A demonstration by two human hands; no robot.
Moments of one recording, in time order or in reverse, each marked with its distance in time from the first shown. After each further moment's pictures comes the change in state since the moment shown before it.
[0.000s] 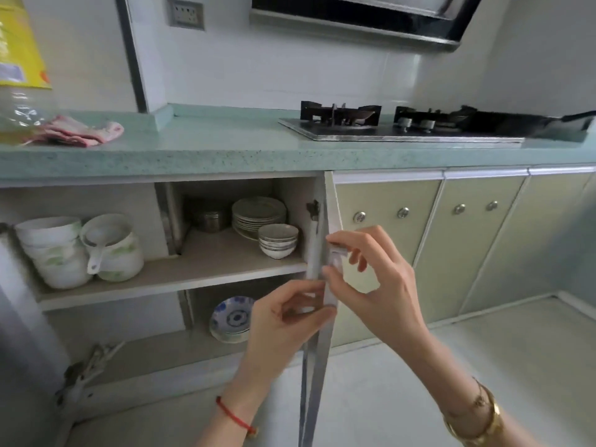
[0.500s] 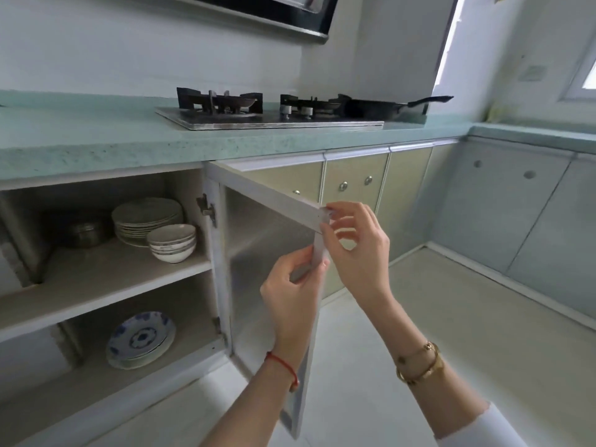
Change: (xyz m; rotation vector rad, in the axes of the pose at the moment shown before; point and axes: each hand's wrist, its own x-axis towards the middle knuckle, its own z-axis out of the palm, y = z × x) left_hand 0.011 -0.029 0.176 0.009 0.182 0.000; right_hand -0.026 0.061 -0.100 -0.129 0.344 0.346
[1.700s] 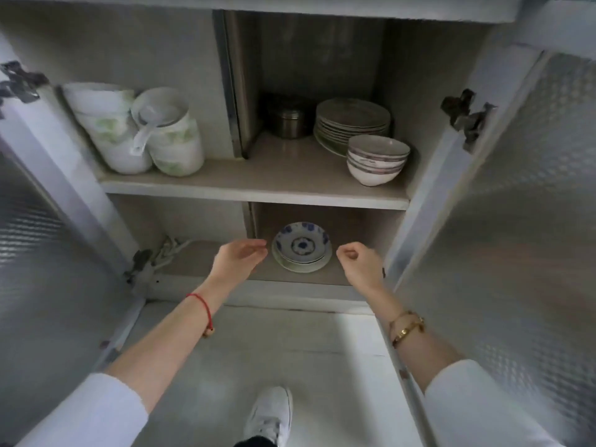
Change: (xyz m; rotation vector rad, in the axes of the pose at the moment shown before) left_hand 0.086 -0.183 -0.380 0.688 0.241 -0.640; right_hand -0.182 0.126 0.368 -0.026 -0.990 0.563
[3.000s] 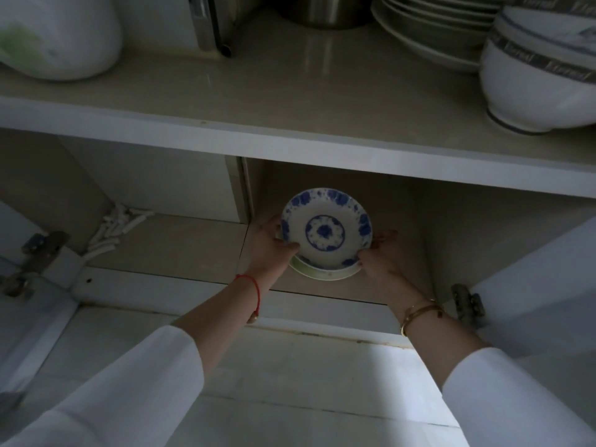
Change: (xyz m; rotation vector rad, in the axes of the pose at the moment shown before) left_hand 0.227 -0.142 0.145 -0.102 0.001 -0.052; right_hand 0.205 0.120 0.160 0.233 0.028 0.287
